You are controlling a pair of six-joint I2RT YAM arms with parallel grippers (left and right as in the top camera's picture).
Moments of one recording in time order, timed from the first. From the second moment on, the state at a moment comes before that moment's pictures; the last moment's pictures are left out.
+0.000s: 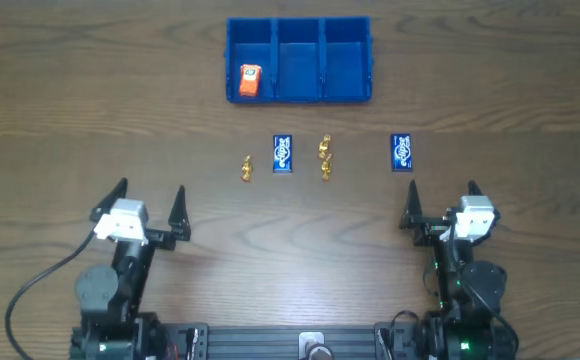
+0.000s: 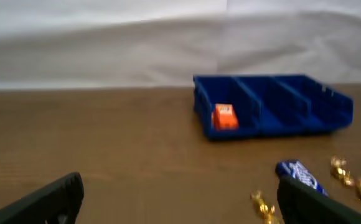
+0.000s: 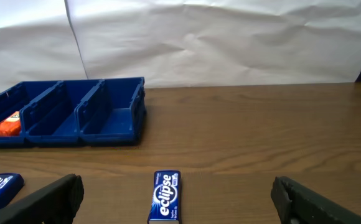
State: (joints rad) left arm -0.01 0.01 0.01 -0.07 0.18 -0.04; right arm -0.01 0.01 0.01 -0.08 -0.01 0.04
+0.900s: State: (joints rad) left arm -0.01 0.01 0.02 -0.10 0.18 -0.04; right arm -0.01 0.01 0.01 -0.08 0.00 0.04
